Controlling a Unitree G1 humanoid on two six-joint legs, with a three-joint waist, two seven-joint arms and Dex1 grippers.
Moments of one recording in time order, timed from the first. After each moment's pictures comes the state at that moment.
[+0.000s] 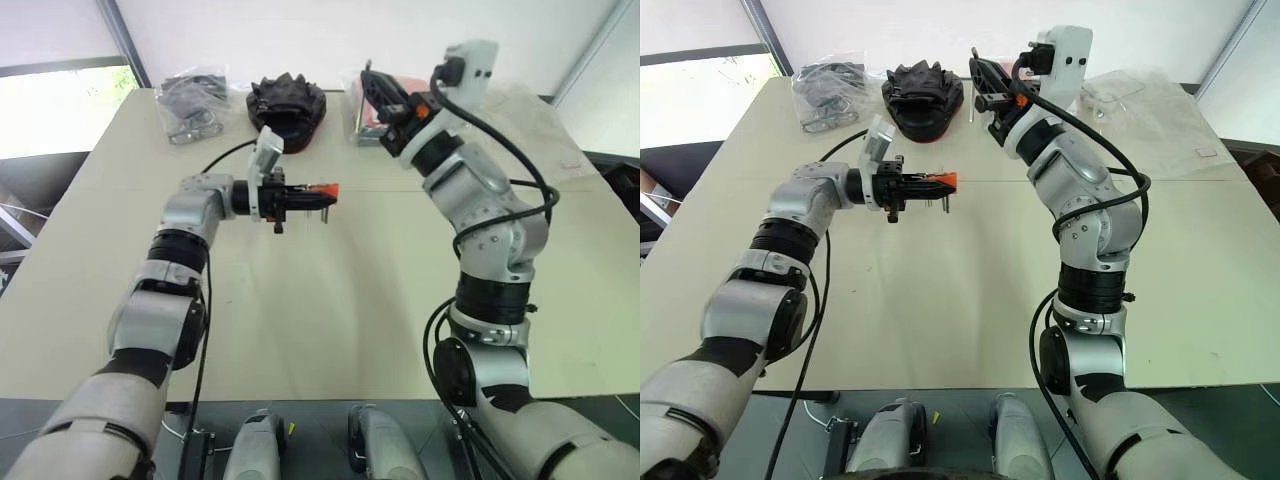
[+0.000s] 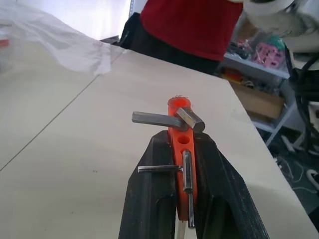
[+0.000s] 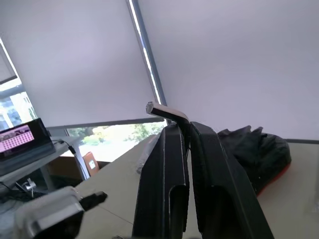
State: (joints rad) left arm -1.14 0.33 -0.06 0.90 -0.34 0.26 -1.45; right arm -0.91 -0.10 -0.23 -0.15 0.53 0.71 0.25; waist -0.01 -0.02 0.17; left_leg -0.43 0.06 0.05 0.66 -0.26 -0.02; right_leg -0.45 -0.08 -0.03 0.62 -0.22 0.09
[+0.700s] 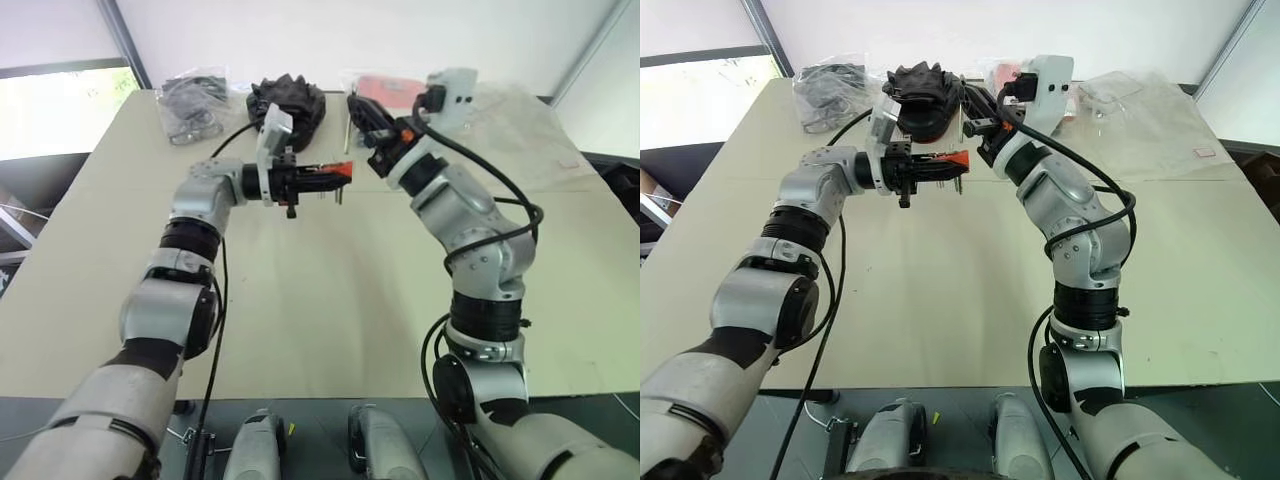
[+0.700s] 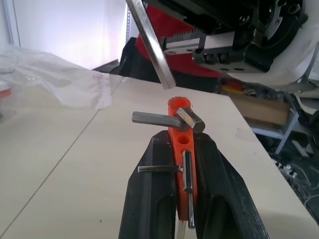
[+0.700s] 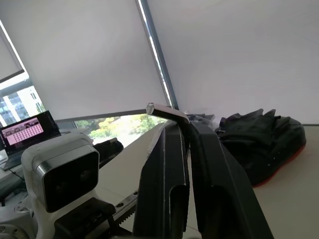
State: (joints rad) left arm -1.19 0.29 0.01 0.92 -0.34 0.20 -1.42; right arm -0.82 -0.10 -0.16 -0.19 0.56 0.71 0.22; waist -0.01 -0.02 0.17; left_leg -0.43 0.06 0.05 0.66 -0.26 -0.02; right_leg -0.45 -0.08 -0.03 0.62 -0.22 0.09
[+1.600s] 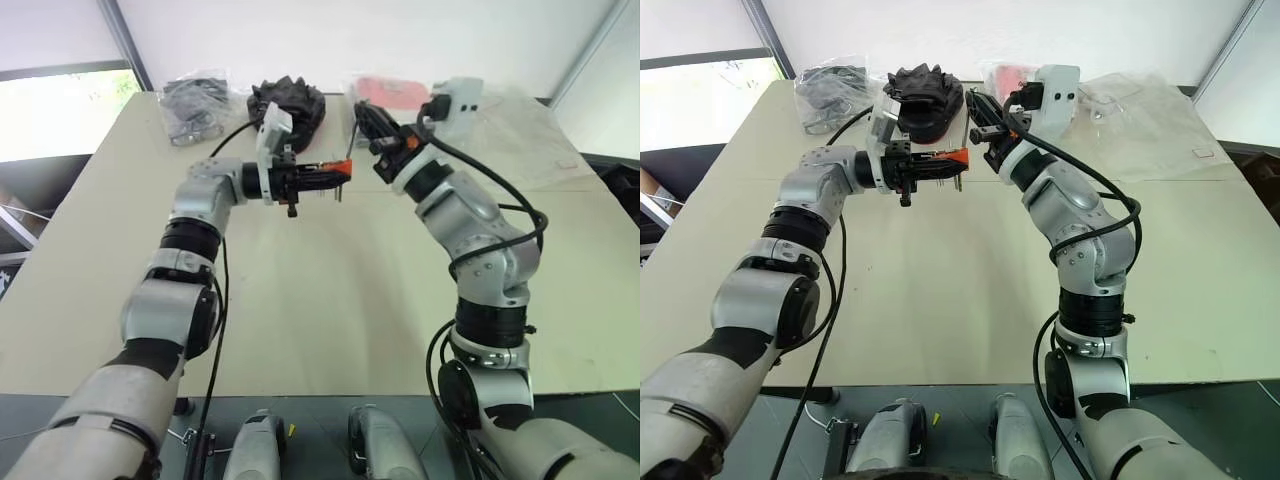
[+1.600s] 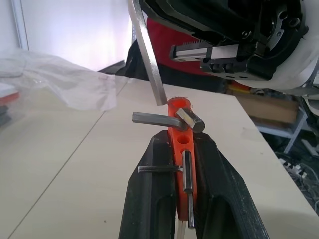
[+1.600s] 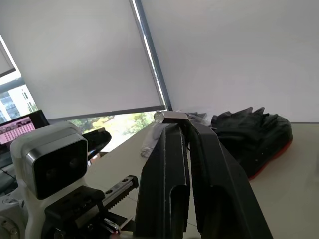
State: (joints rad) left arm -1.19 0.29 0.02 0.92 -0.31 0.18 -1.41; right arm -0.79 -0.13 -0.16 -0.21 0.57 0.70 0.21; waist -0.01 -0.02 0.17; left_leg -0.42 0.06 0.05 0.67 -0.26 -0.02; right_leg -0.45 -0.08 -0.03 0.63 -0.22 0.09
